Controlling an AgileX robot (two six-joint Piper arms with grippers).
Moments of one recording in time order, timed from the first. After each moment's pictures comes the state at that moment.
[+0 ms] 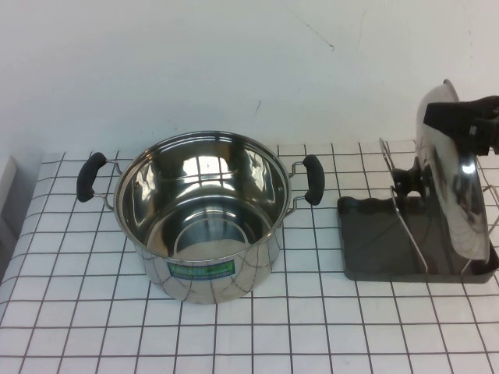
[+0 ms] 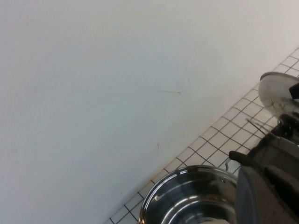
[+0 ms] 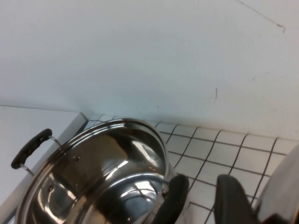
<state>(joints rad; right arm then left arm) 0.01 1.44 -0.88 1.70 0.71 -1.54 -0.51 1.07 -1.88 -0.07 1.22 0.30</state>
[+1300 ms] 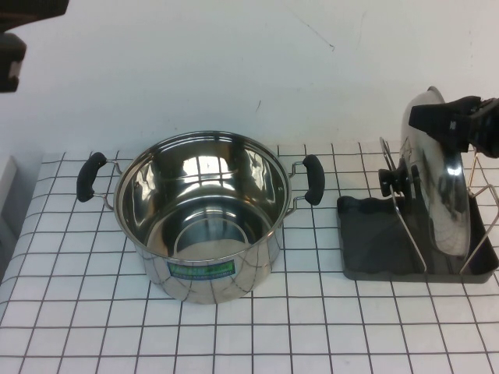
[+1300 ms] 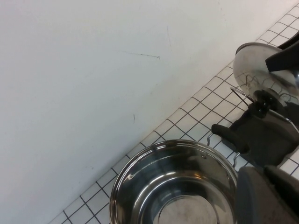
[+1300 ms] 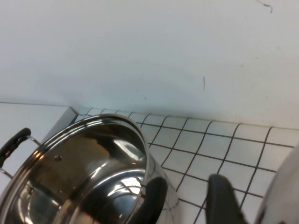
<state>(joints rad) 0.01 1.58 -0.96 1.71 0.71 -1.54 -0.51 1.07 -1.65 -0.10 1.09 0.29</state>
